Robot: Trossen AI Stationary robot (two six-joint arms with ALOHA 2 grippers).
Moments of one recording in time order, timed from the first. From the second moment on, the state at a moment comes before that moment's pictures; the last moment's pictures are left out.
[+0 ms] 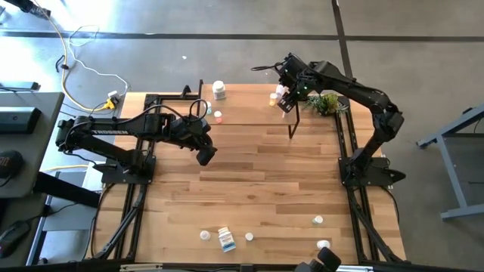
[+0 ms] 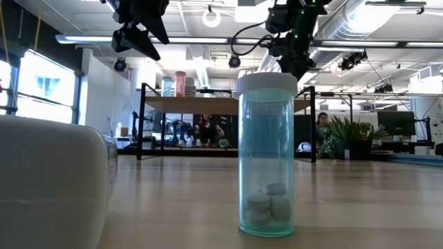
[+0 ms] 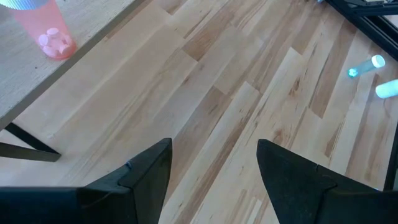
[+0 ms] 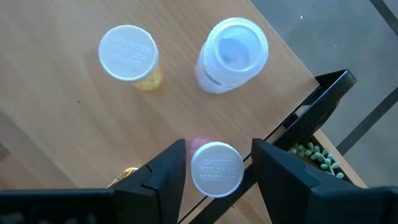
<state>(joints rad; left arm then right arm) 0.19 1.21 1.09 -0.76 -0.09 -0.57 -0.65 1.66 1.62 -1.13 0.11 0.02</state>
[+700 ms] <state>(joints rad) 0.14 1.21 1.09 -0.78 -0.09 -0.57 -0.64 1.66 1.87 -1.31 0.17 0.05</state>
